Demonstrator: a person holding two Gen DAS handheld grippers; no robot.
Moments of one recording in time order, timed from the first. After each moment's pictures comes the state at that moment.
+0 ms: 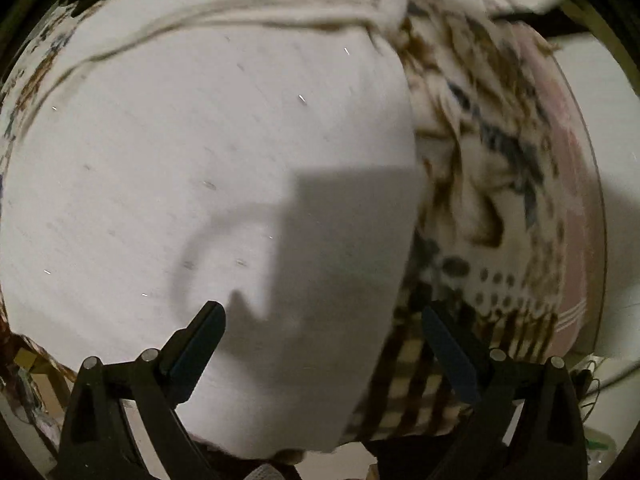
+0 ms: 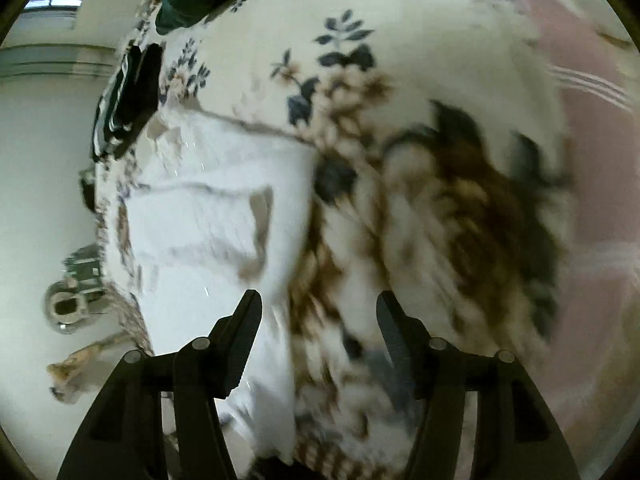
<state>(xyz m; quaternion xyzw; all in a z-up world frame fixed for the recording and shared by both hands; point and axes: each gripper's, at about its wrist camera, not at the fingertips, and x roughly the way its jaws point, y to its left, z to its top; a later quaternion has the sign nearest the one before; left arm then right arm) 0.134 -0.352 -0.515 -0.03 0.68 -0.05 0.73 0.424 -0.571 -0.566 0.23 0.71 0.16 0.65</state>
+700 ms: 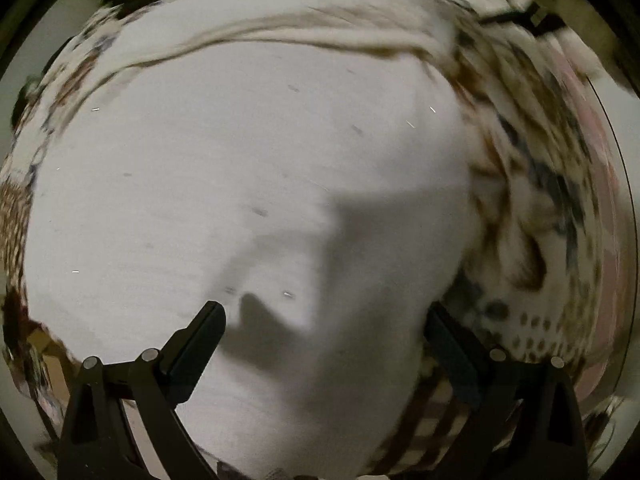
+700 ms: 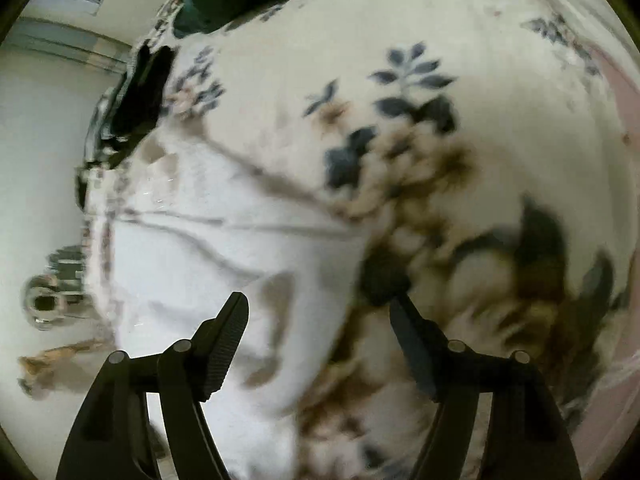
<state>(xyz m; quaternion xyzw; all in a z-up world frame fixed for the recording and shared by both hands) 0.157 -0.336 -0.514 -0.02 0.64 0.04 0.77 0.456 -0.512 -0.588 0.20 0.67 0.17 0.70</state>
